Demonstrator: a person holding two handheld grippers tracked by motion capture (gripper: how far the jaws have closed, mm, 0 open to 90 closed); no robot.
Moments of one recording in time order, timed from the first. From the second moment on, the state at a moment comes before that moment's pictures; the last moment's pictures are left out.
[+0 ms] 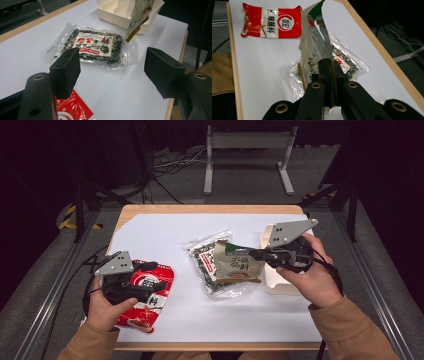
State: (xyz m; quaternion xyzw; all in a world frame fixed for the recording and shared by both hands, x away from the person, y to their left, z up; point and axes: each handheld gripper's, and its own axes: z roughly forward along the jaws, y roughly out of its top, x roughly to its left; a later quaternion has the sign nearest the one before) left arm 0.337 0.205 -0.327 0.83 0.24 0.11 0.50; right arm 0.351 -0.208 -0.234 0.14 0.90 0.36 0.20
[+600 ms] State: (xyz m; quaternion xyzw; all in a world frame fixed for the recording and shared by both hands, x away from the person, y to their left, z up) left arm 0.347 0.220 -0.338 0.81 0.27 0.13 0.50; right arm 0.383 -0.239 -0.219 0.16 0.89 0.36 0.25
